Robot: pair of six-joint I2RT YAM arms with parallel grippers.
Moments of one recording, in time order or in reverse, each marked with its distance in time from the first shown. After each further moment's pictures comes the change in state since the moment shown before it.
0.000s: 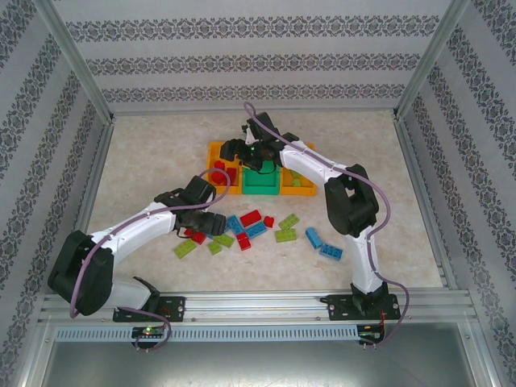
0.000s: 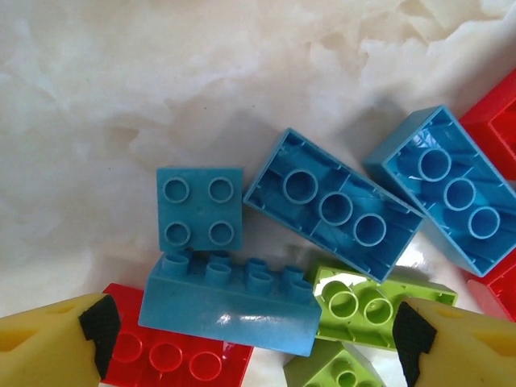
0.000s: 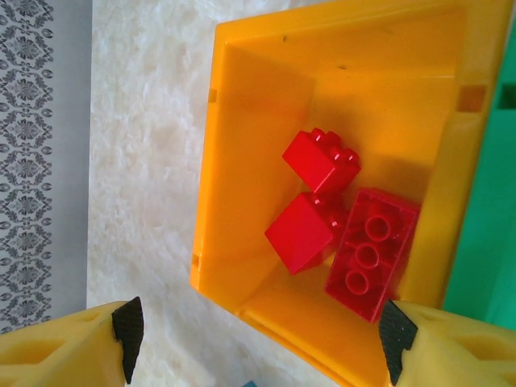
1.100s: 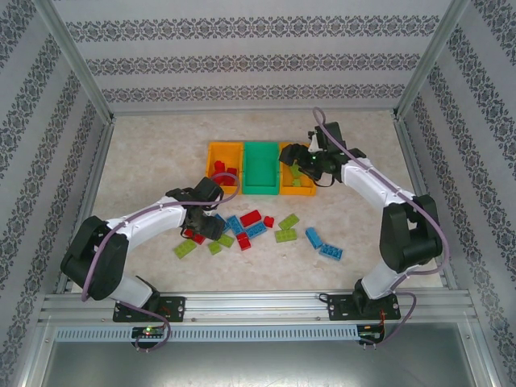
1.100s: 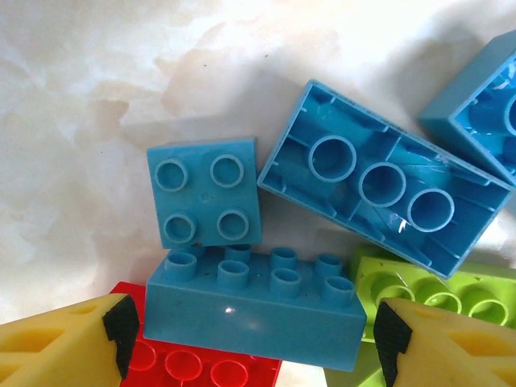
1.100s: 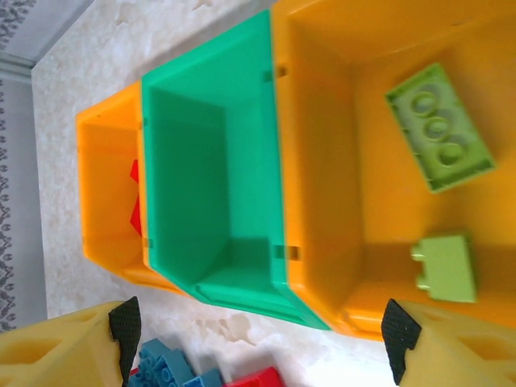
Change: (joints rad) left arm -0.027 0.119 0.047 -0.067 -0.057 0.075; right arm -0.294 -0.508 -0.572 0.029 0.044 -0.060
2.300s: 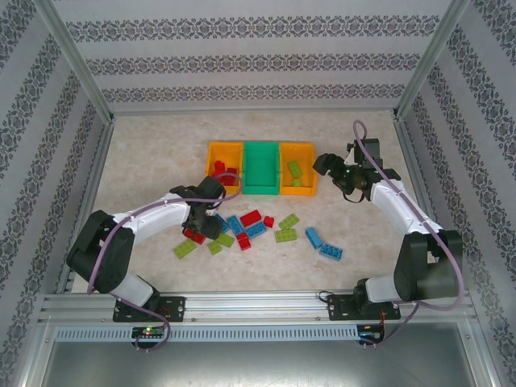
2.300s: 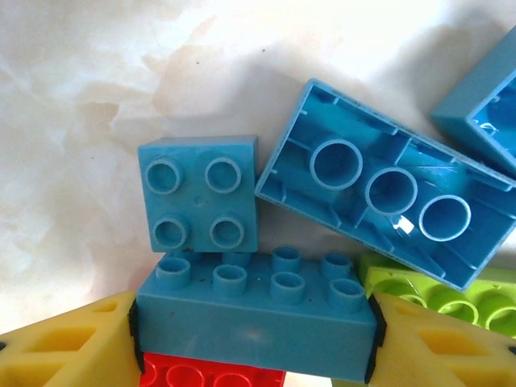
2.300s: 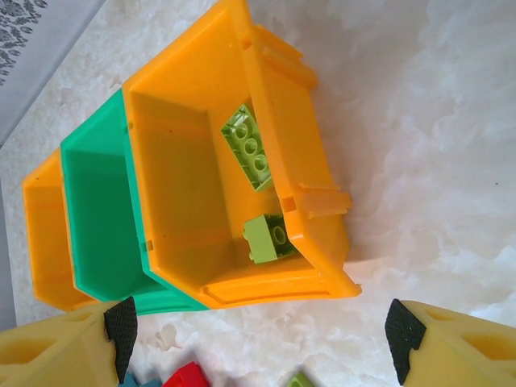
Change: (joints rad) left arm 0.000 0.048 0.039 -0.034 -0.006 0.021; right arm -0.213 -0.232 -0.232 -0.008 0.017 -0.031
